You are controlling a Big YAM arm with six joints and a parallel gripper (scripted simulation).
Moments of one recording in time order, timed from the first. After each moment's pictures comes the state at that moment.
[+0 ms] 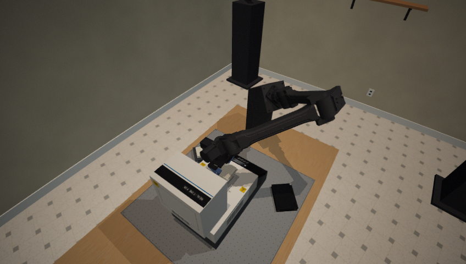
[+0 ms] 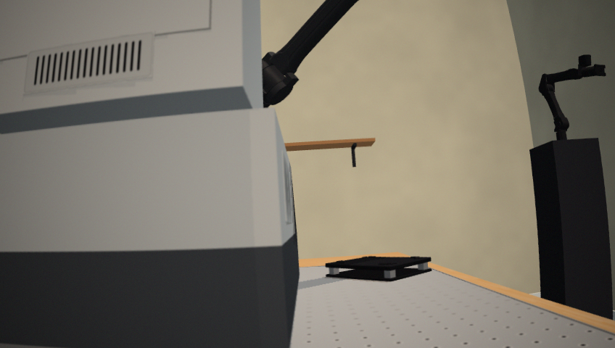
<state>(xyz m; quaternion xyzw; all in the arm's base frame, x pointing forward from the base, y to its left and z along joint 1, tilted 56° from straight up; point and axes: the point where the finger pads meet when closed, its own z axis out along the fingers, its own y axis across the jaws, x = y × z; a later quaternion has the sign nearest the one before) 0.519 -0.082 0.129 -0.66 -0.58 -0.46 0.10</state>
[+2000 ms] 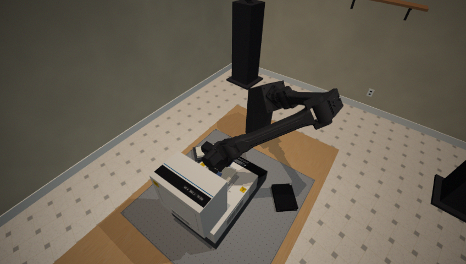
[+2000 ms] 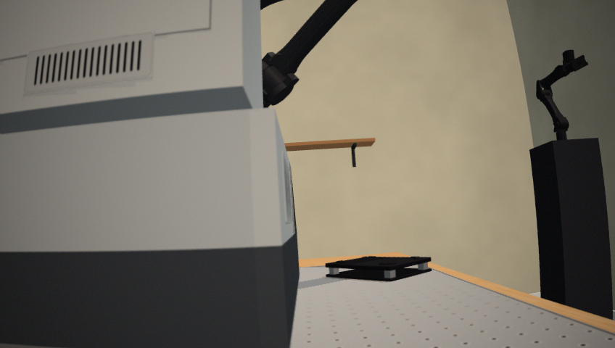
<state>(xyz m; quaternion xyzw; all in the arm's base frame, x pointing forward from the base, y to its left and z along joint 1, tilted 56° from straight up) 0.531 -0.058 0.103 -0.67 -0.58 -0.46 0.11</state>
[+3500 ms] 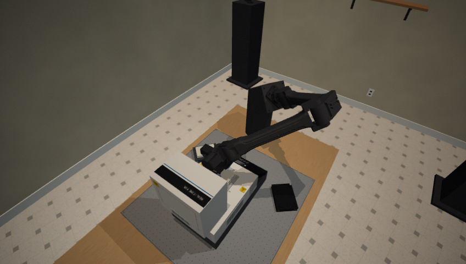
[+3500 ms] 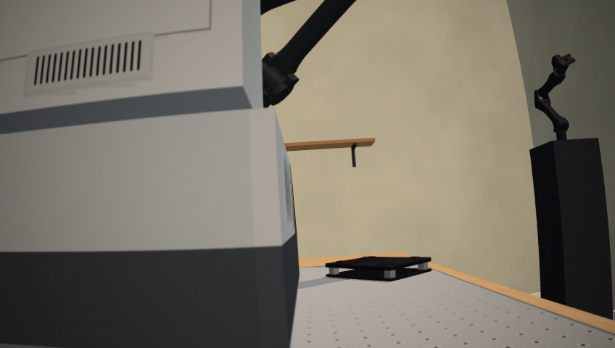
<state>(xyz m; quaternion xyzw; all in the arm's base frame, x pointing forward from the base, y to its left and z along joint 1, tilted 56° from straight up) 0.544 -0.052 0.093 -0.67 -0.58 -0.46 0.10</state>
